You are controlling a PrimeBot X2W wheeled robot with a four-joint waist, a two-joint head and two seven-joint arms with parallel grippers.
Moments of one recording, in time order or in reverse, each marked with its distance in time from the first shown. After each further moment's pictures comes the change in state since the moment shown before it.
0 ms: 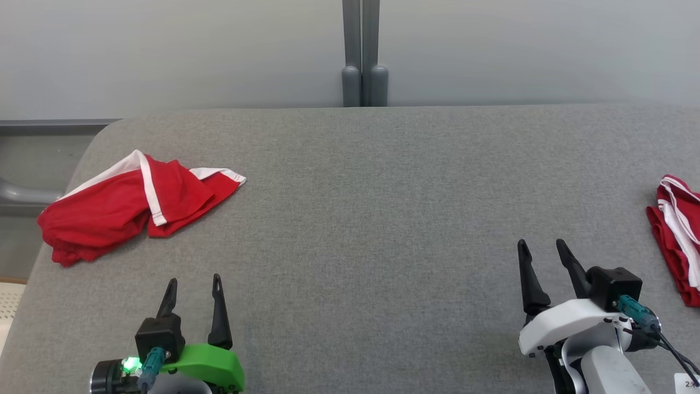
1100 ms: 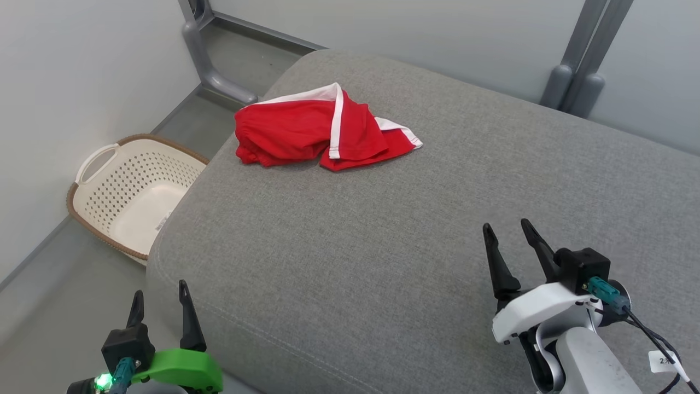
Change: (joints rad) left arm 0.029 0.001 0.076 -0.028 -0.042 0.046 0.000; right arm -0.058 0.002 0.103 -0.007 0.000 0.000 0.000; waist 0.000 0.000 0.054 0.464
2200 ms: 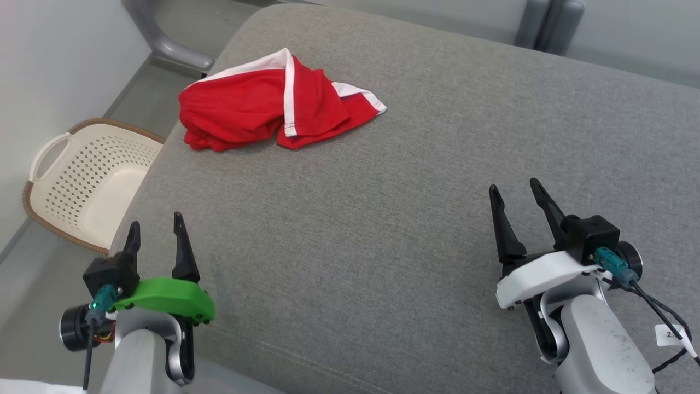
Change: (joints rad) left arm -0.238 0.000 0.037 0.152 -0.048 -0.100 0.000; right arm -0.071 0.000 -0.028 -0.046 -0.075 0.000 0.000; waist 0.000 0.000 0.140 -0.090
